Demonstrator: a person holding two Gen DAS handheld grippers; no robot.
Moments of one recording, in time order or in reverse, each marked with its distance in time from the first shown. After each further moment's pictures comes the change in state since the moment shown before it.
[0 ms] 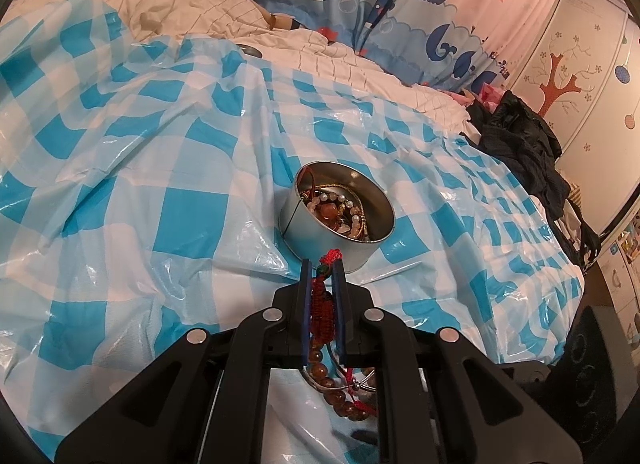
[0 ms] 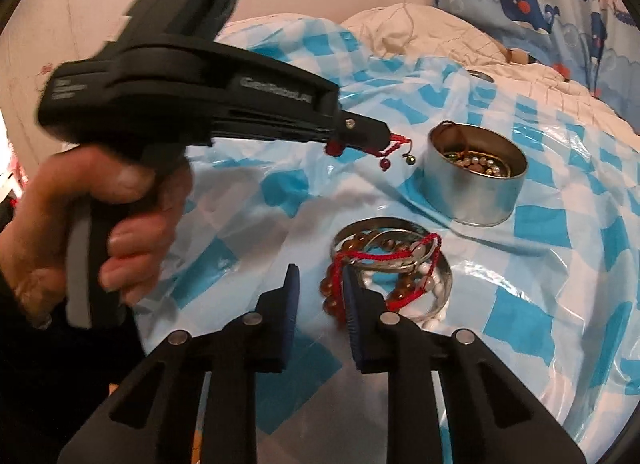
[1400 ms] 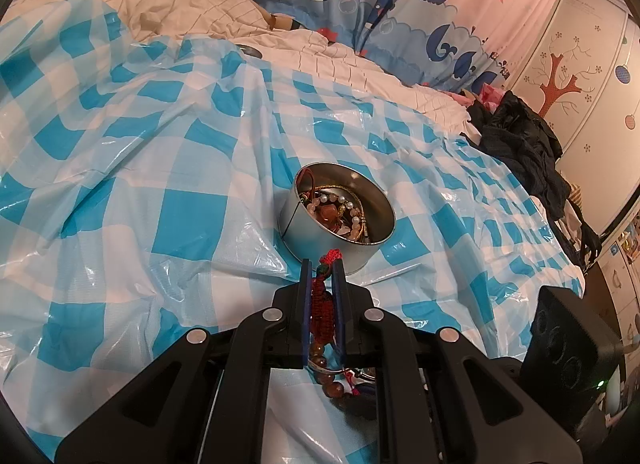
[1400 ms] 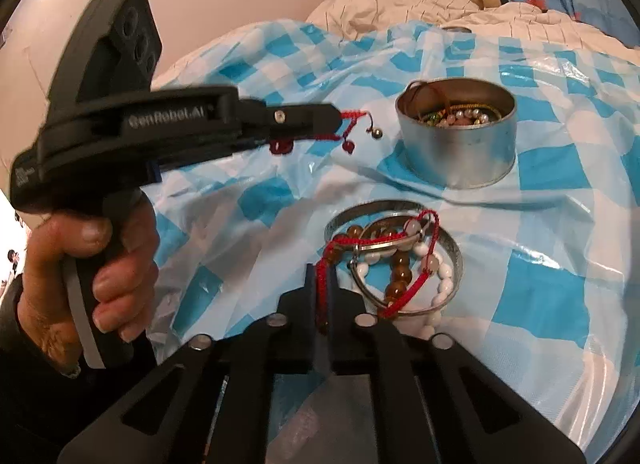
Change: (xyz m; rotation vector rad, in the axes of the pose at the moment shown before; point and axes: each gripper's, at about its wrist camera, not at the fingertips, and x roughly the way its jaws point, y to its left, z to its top) left arm -0.001 -0.003 0.001 -0.005 -0.004 0.003; right arm 0.011 -0.037 -0.003 0.242 0.002 0.127
